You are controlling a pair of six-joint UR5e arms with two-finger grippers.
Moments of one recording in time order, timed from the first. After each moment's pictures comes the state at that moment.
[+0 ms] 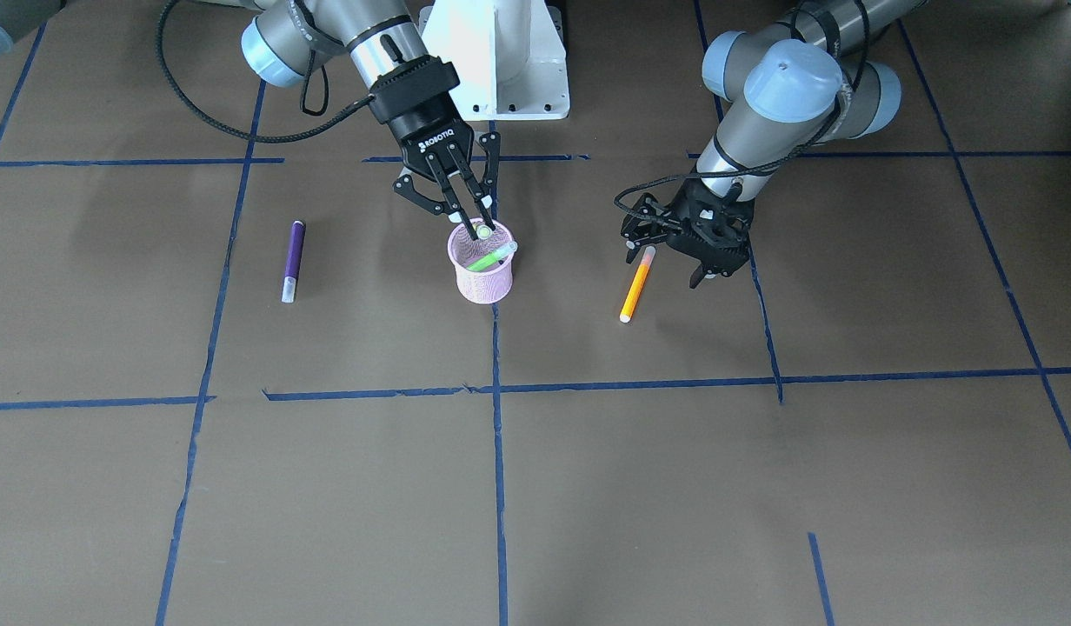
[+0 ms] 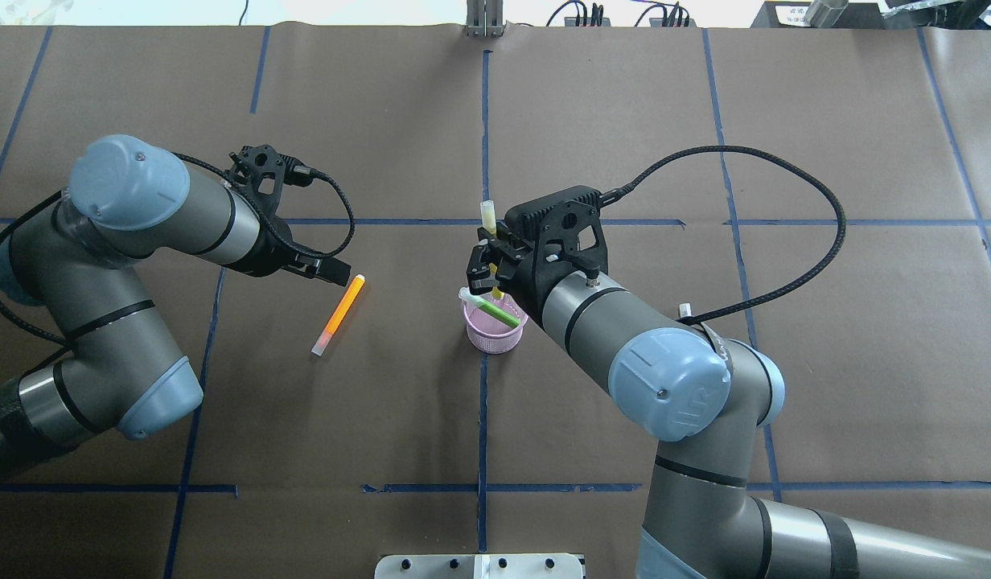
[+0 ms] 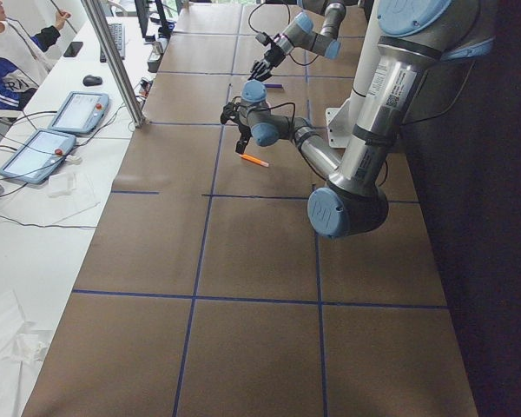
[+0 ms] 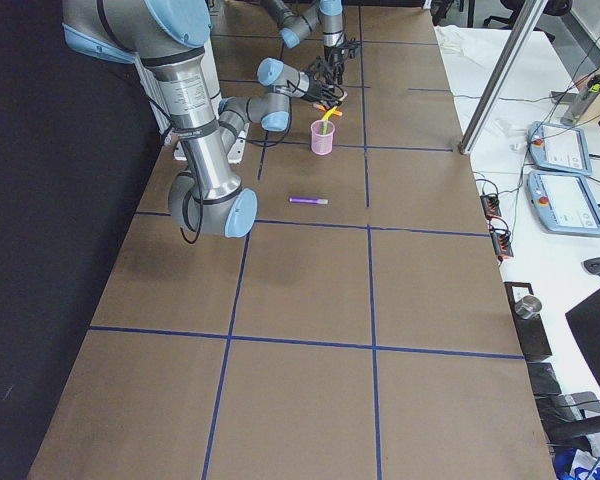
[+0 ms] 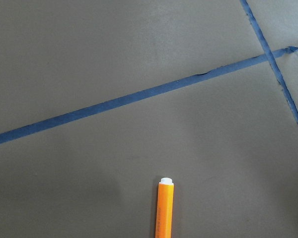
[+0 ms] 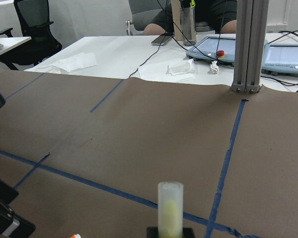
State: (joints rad) left arm -0.68 -1.96 -1.76 -1.98 -1.99 -0.85; right arm 0.34 -1.06 1.82 -0.91 1.14 0.91
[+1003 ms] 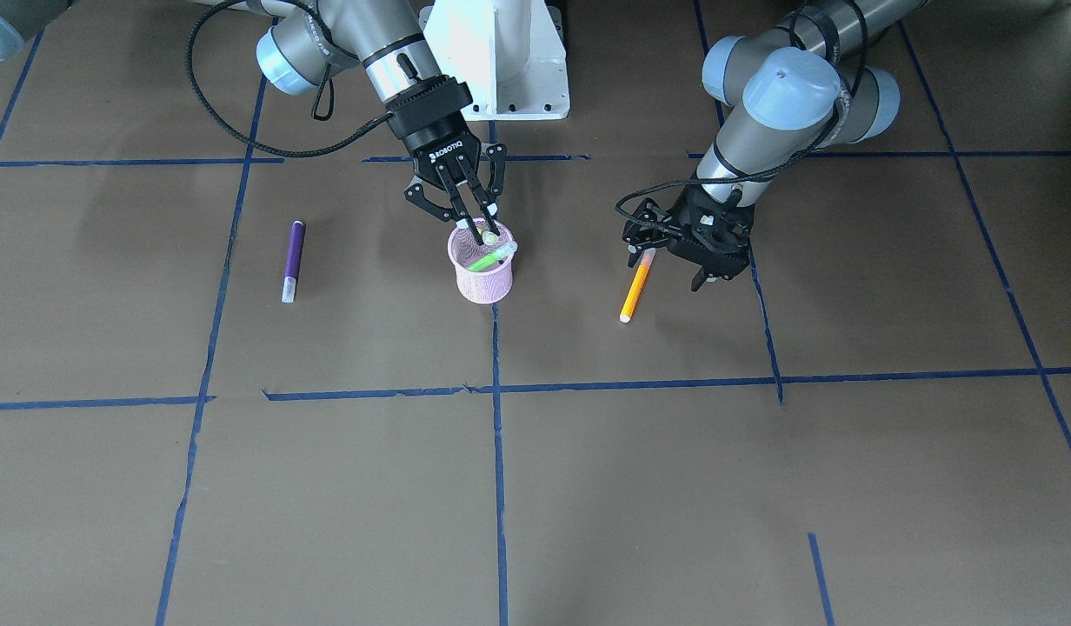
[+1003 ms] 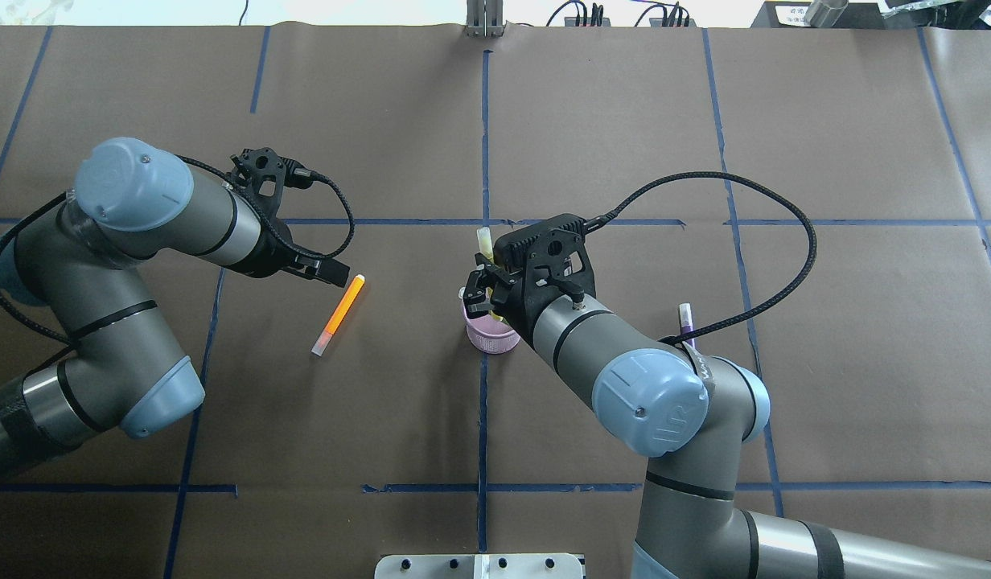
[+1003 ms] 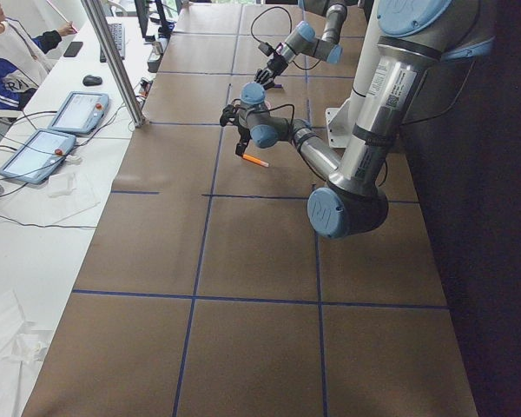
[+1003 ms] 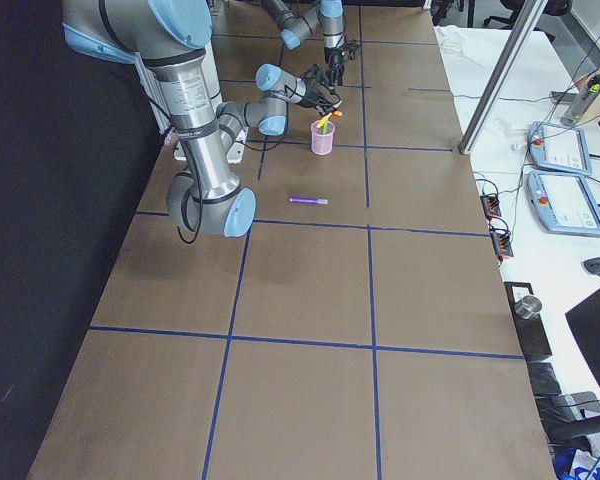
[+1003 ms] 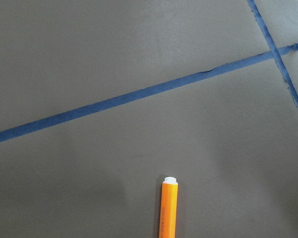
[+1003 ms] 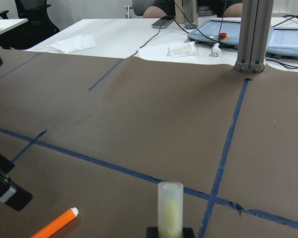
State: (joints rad) left arm -0.68 -1.96 -1.74 -1.98 -1.99 -0.85; right arm 0.31 -1.06 1.78 -0.91 1.13 0.91
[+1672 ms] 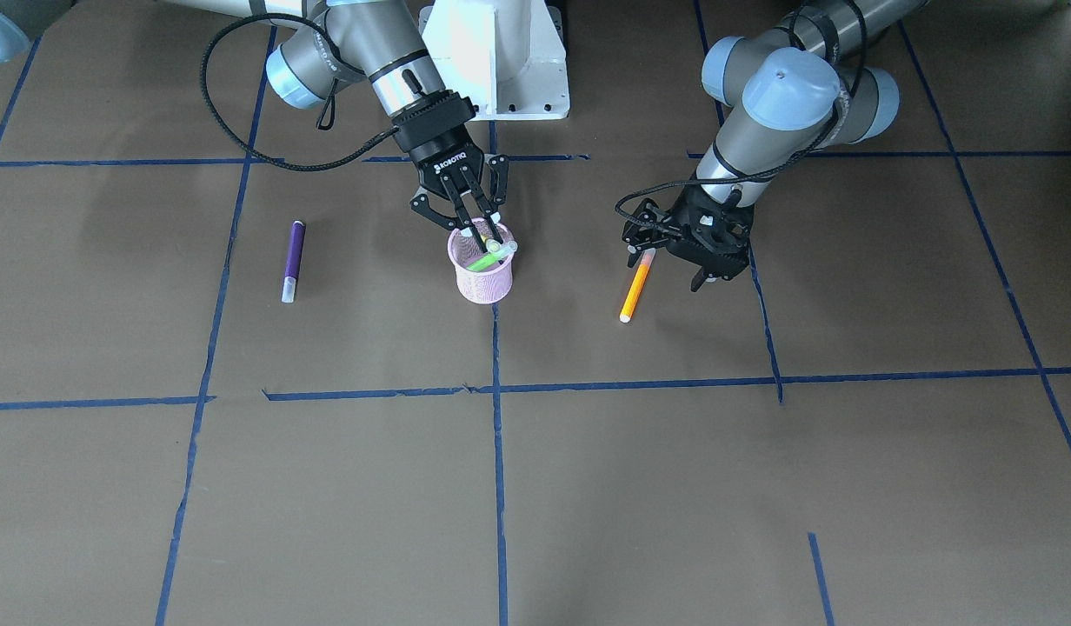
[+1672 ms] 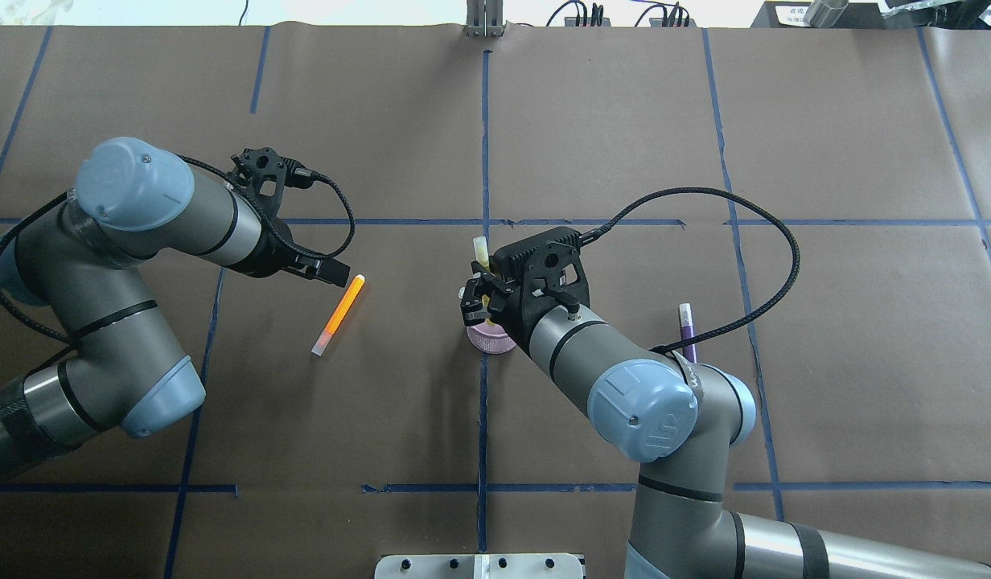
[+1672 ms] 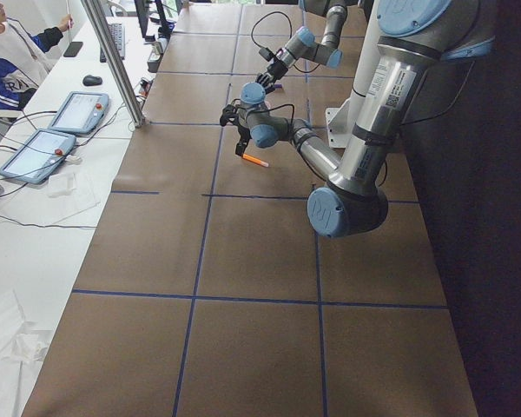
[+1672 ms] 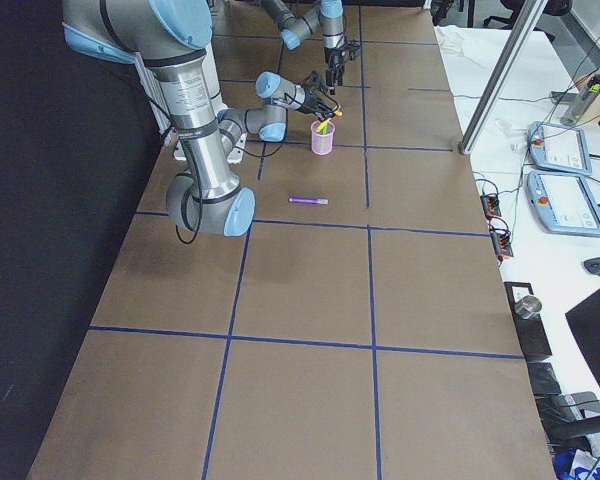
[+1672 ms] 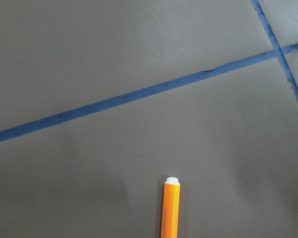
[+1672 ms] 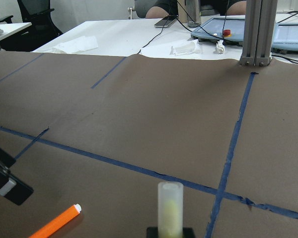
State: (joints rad) left arm -0.68 -1.96 -1.74 -1.98 -1.99 -0.85; right arm 0.29 -1.06 1.72 -0.82 1.12 0.92
